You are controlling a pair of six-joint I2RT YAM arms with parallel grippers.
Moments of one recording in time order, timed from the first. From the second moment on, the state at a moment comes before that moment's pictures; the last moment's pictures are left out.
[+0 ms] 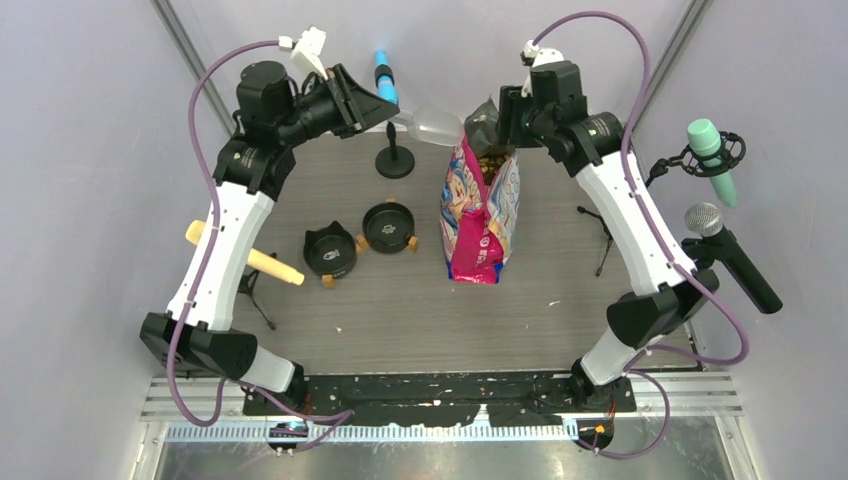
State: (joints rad) left arm -0.30 1.45 1.81 -0.42 0.56 -0.68; right arm 0.40 1.61 1.96 -0.82 0.16 0.22
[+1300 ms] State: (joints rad) left arm -0.44 1.59 1.97 -0.42 0.55 -0.74; right arm 0.24 1.61 1.89 -0.96 0.19 0.24
